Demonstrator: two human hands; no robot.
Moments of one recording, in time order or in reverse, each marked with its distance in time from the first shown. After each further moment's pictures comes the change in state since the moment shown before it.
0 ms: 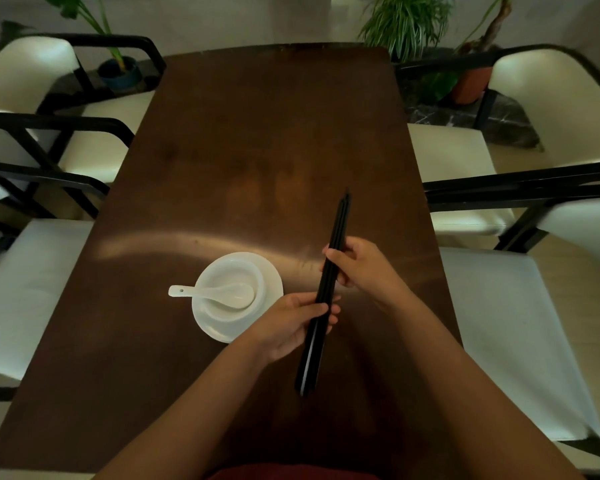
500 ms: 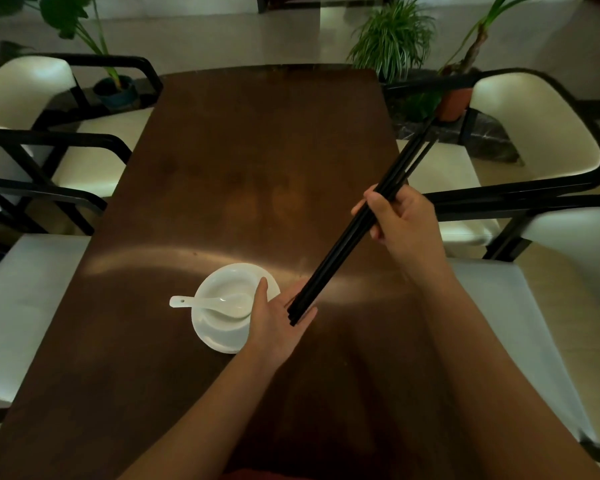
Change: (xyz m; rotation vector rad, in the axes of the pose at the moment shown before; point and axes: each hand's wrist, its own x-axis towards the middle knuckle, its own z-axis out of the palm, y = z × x) left_hand 0.004 -0.004 -0.009 -0.577 0.184 0.111; right_hand -0.036 -0.072 -0.036 0.145 0.352 -0.325
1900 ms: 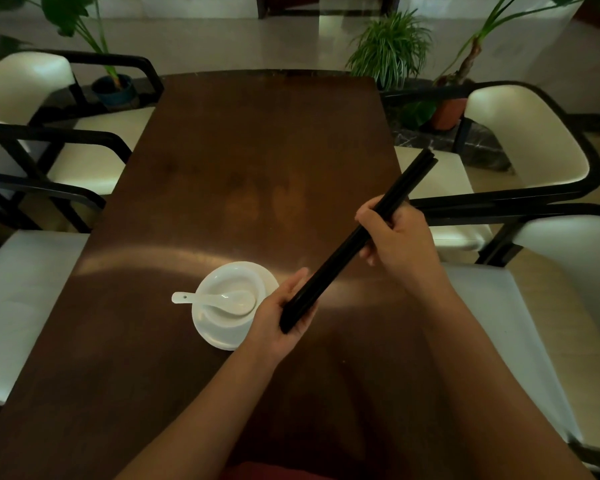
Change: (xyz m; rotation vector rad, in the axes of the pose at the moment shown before) left_hand -0.019 0.007 0.017 -0.087 -0.024 0.011; right_hand -0.020 -0.009 0.011 -0.103 -0.032 0.040
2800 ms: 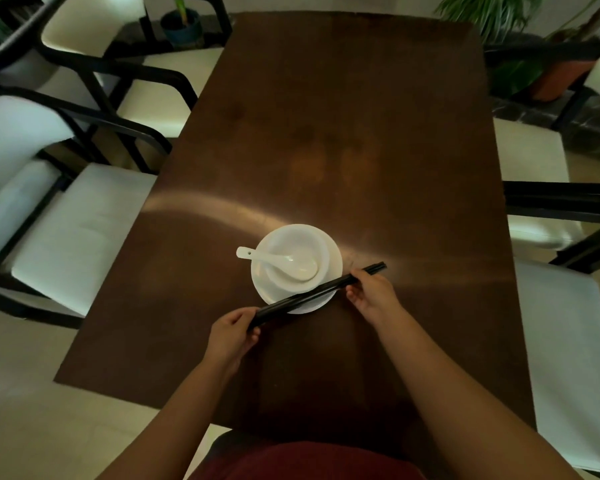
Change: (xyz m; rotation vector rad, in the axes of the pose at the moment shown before) left_hand -0.044 0.045 -0.162 0.536 0.632 0.200; right_hand -0.003 0.161 0.141 0.491 0.051 0.996
